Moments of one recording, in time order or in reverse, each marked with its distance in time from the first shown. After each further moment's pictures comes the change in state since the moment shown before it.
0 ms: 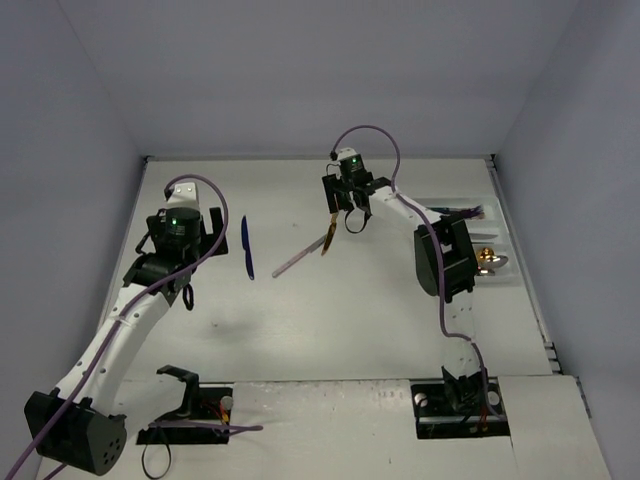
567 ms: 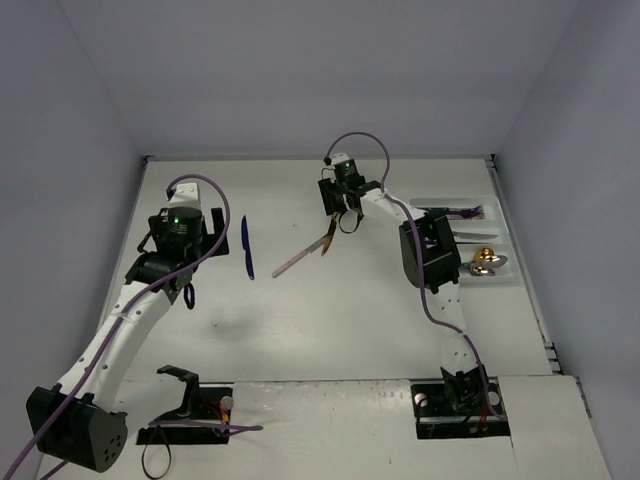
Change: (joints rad) left arm 0.000 0.018 0.000 0.000 0.004 0.000; right arm -0.007 0.202 0.160 0.050 -0.041 -0.048
